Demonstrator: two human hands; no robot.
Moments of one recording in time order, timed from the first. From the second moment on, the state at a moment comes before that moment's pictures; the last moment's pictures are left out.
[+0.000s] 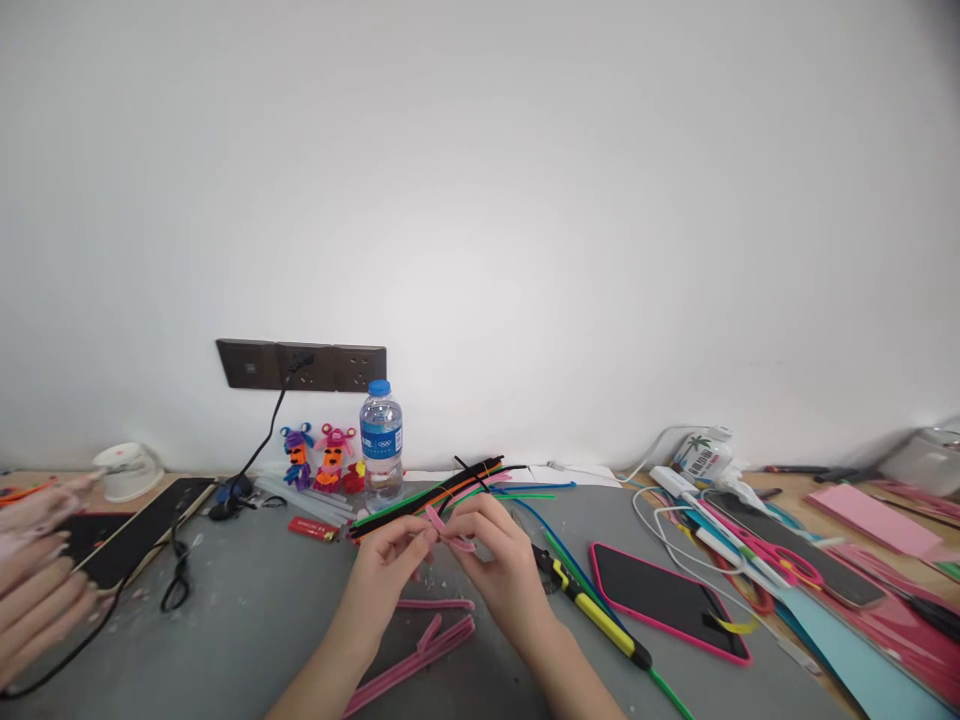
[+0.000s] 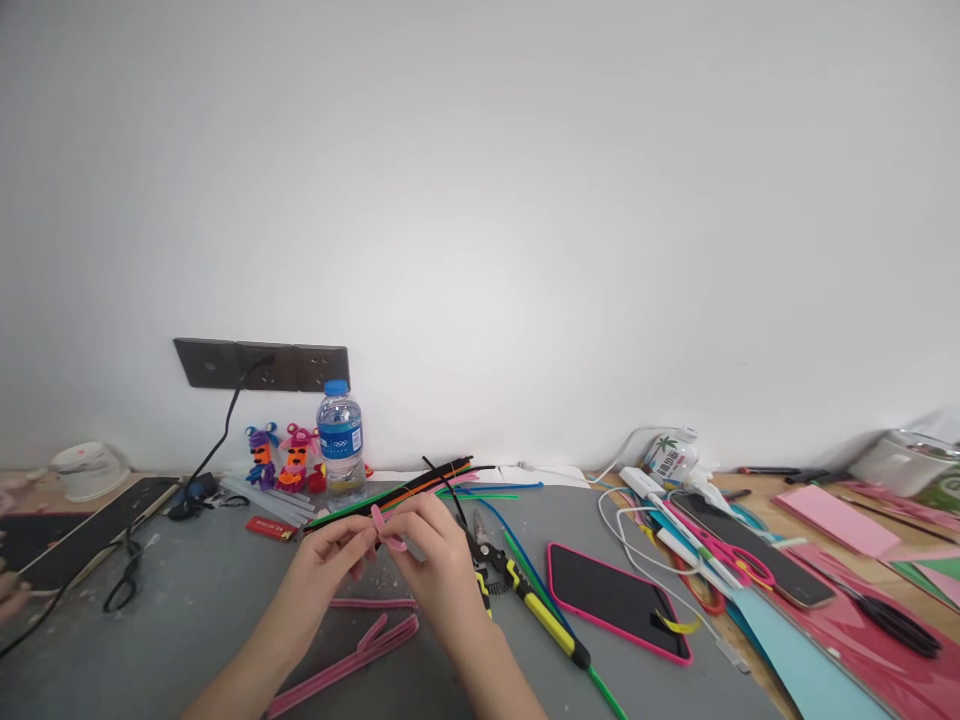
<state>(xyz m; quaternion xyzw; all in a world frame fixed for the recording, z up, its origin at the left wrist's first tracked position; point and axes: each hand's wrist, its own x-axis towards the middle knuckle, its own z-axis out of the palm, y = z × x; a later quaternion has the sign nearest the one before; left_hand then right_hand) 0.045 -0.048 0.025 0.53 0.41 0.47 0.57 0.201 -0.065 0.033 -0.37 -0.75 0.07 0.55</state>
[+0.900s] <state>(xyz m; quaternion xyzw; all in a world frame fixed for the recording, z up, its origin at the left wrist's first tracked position) 0.050 -0.051 0.020 0.29 0.26 0.46 0.80 0.194 -0.073 0.034 -0.33 -0.75 0.07 0.57</state>
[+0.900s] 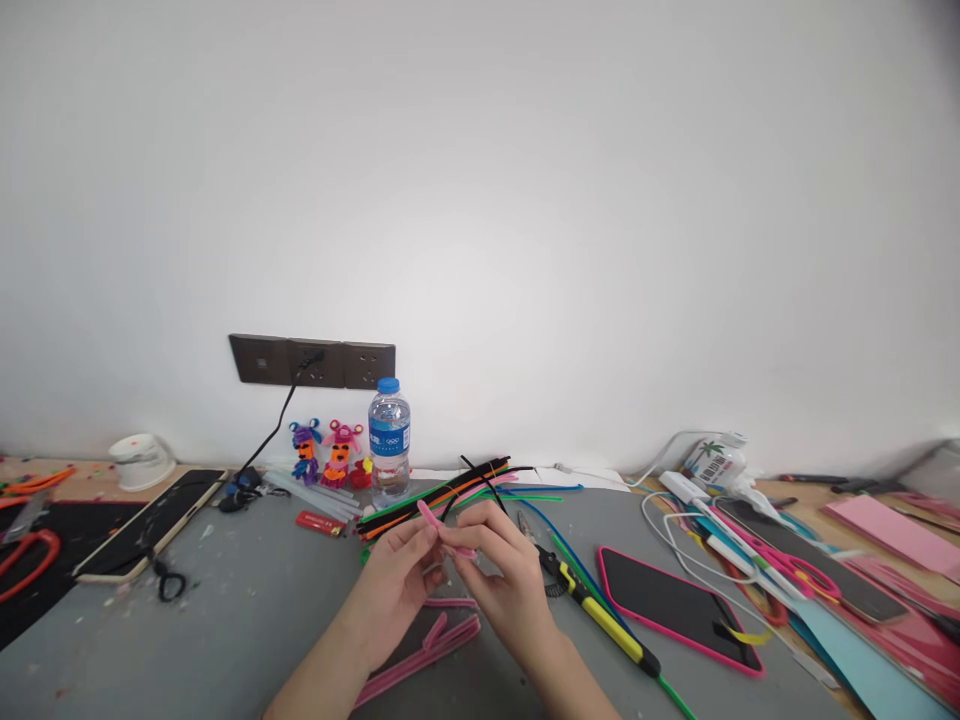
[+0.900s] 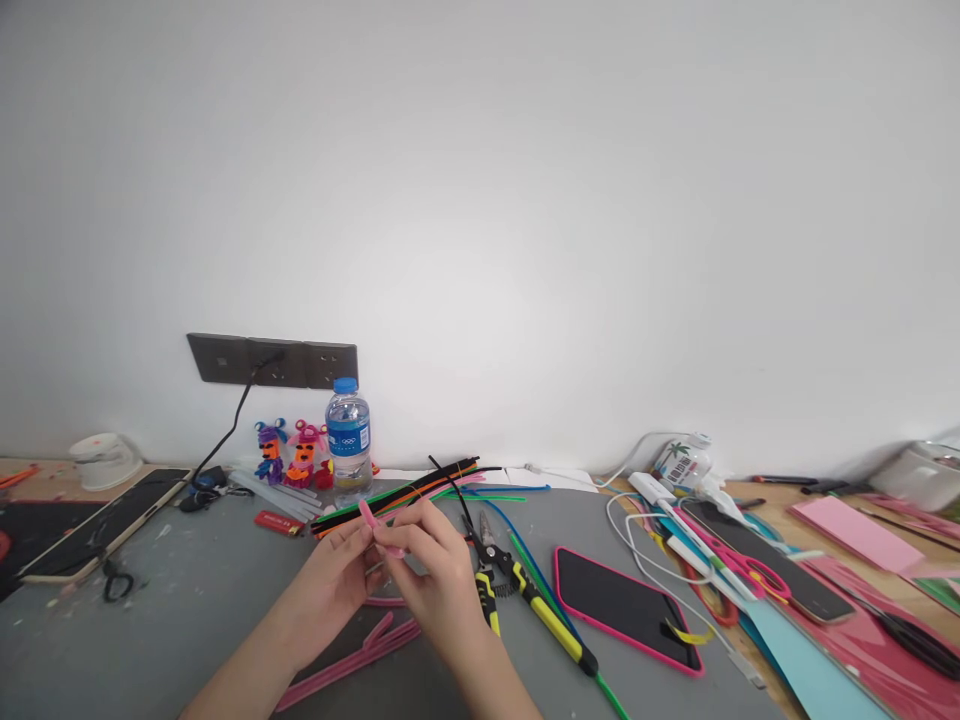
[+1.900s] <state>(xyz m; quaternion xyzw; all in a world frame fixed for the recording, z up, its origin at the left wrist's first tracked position) 0.041 -0.049 0.033 0.63 0.31 0.36 0.62 0.209 -0.063 0.037 -0.32 -0.65 0.41 0.55</state>
